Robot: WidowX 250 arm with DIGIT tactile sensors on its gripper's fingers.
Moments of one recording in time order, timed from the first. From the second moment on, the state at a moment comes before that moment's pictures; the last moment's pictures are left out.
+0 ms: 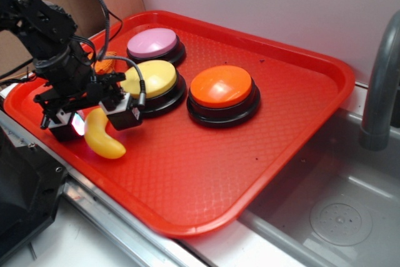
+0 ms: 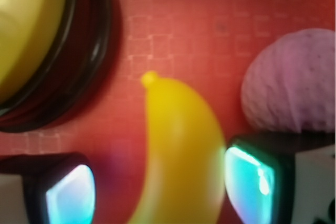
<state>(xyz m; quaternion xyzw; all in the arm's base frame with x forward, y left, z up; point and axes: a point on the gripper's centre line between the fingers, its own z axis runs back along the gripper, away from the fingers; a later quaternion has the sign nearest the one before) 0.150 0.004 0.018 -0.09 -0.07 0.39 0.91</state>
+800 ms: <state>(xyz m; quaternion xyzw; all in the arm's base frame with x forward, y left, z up) 0.142 0.005 0.022 -0.05 -0.05 0.36 0.93</state>
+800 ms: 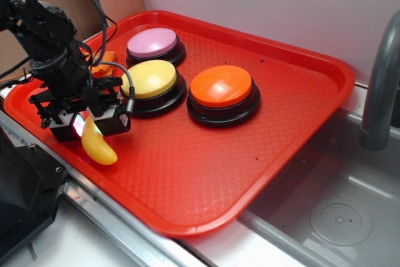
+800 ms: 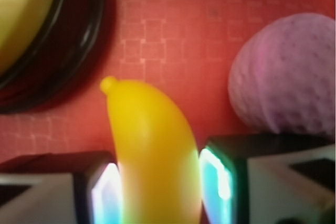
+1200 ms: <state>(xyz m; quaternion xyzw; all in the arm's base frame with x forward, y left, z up) 0.155 -0.007 0.088 -0.02 -0.01 0.24 0.97</state>
